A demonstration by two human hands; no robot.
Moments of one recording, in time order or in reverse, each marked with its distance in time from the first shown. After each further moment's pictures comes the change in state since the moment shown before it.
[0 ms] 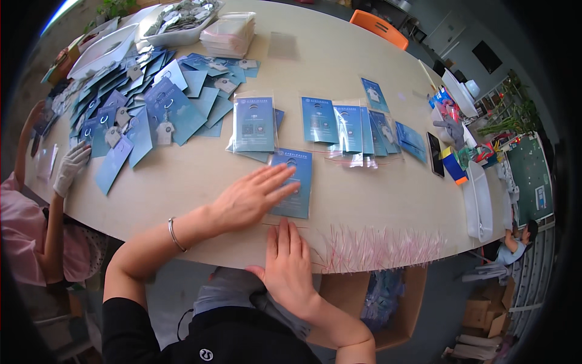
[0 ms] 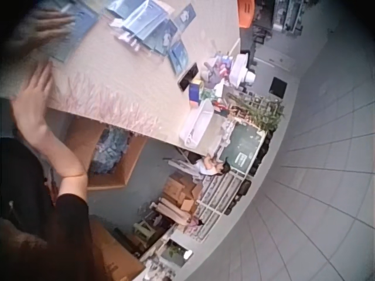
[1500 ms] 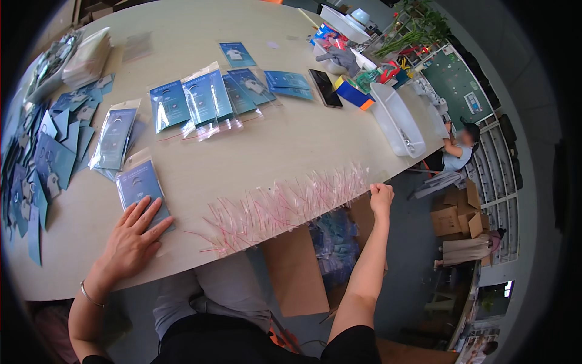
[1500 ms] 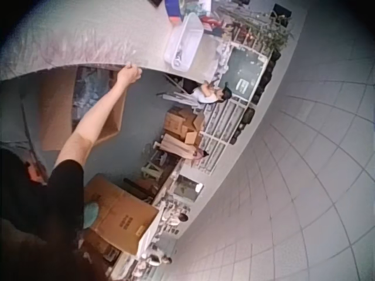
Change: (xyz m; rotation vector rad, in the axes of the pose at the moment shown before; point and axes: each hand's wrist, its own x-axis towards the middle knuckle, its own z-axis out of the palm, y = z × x) left_hand -0.018 0.047 -0.009 0.091 -0.338 -0.057; right_hand -0.241 0.408 -0.044 -0.108 0.405 1.282
